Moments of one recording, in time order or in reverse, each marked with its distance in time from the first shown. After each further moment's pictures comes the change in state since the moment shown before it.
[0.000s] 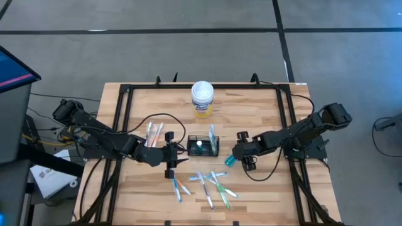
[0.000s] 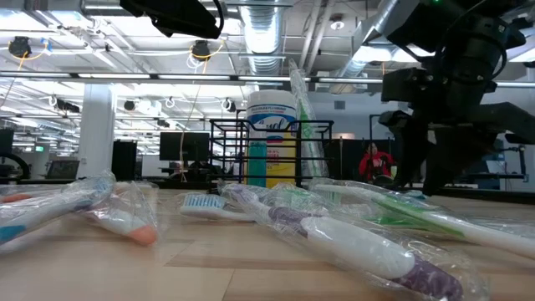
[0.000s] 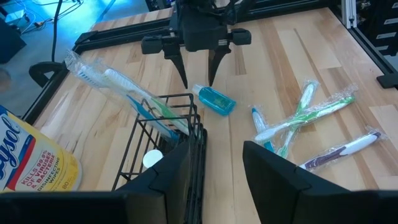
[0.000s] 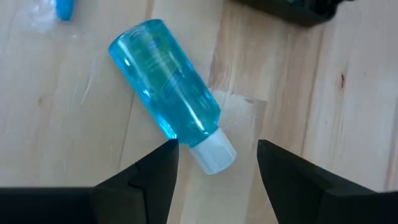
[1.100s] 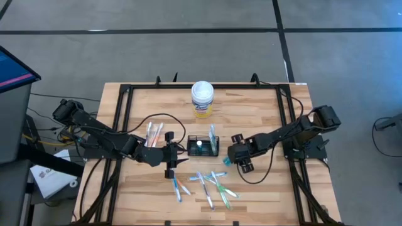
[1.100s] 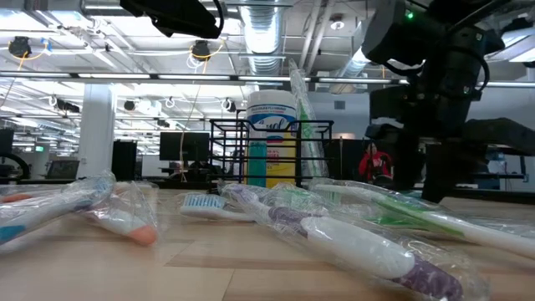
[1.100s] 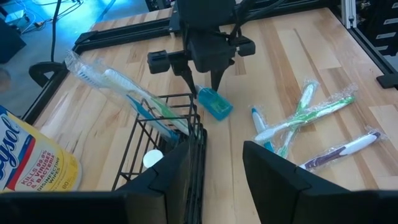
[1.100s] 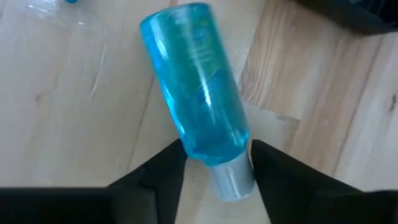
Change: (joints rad) left arm 0.000 0.000 0.000 0.001 0.000 0.001; right arm -0.020 0.159 0.095 -0.047 -0.061 -0.078
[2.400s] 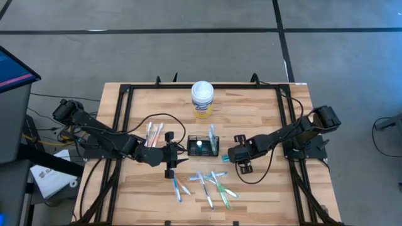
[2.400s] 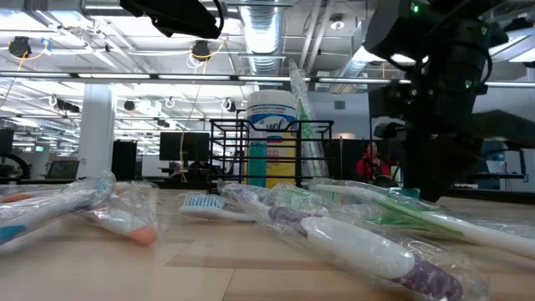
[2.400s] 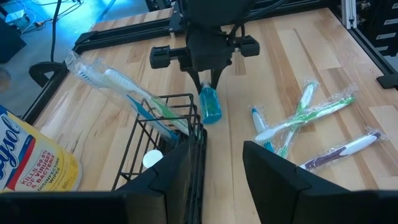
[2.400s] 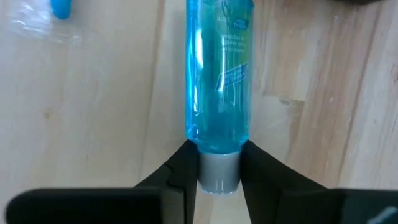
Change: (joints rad) left arm 0.000 0.000 0.000 0.000 0.000 -0.002; right arm 0.036 -0.007 0.027 -0.052 0.012 0.171
